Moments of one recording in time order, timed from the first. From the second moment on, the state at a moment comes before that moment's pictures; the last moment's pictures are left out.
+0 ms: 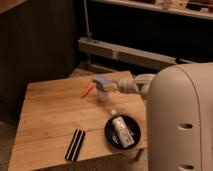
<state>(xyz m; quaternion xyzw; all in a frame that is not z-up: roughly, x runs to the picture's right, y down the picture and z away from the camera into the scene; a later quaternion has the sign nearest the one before) 0.024 -0.032 0.831 -0.16 -0.34 0.50 0.78</state>
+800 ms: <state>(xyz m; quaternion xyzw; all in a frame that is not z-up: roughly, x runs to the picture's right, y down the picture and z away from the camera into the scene) 0.019 -0.027 0.832 -0.16 -0.34 0.49 0.79</state>
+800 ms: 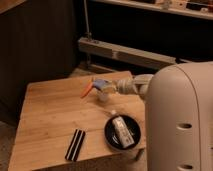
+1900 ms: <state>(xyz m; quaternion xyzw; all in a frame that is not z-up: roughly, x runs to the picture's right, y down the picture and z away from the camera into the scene) 0.019 -0.027 0.832 -0.16 -0.34 0.50 0.78</state>
